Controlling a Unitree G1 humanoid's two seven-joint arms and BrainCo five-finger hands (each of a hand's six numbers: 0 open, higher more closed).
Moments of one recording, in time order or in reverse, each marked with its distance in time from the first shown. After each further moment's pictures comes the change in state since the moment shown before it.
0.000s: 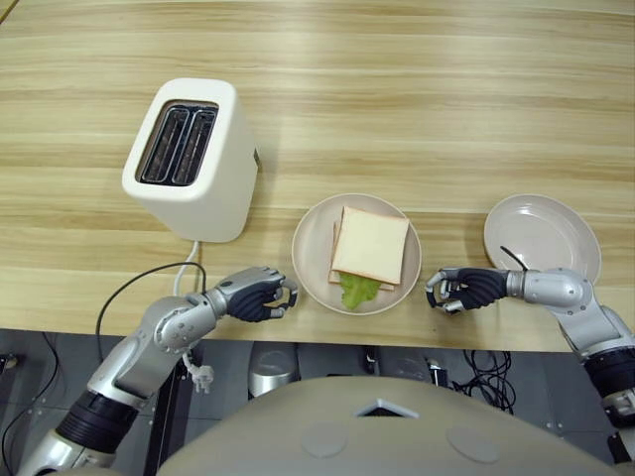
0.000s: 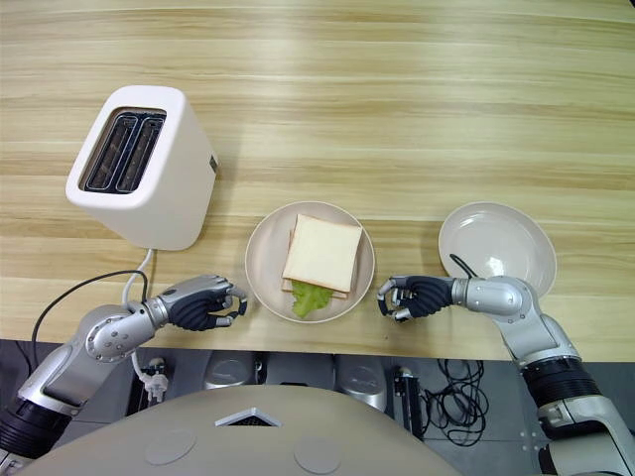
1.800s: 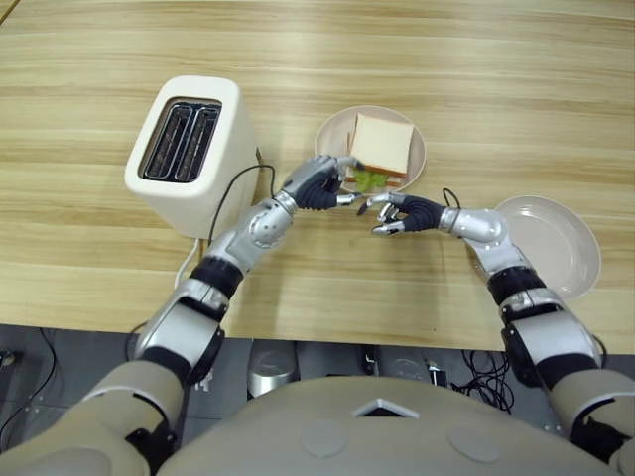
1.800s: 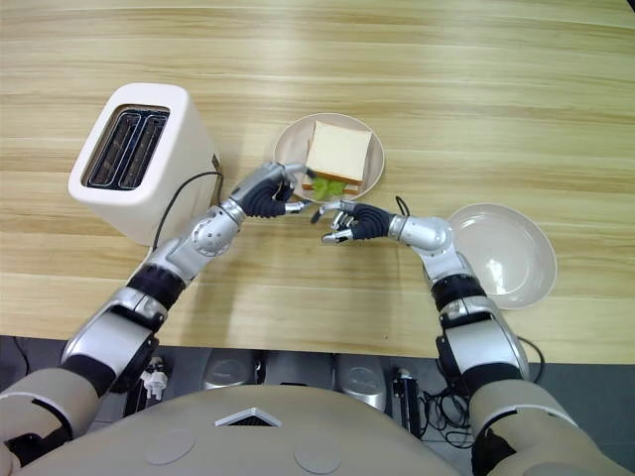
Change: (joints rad) left arm -0.635 -0.423 0.036 0.688 -0.166 -0.291 0.521; right arm -0.438 0.451 -0.075 0.479 0.305 -0.177 -0.032
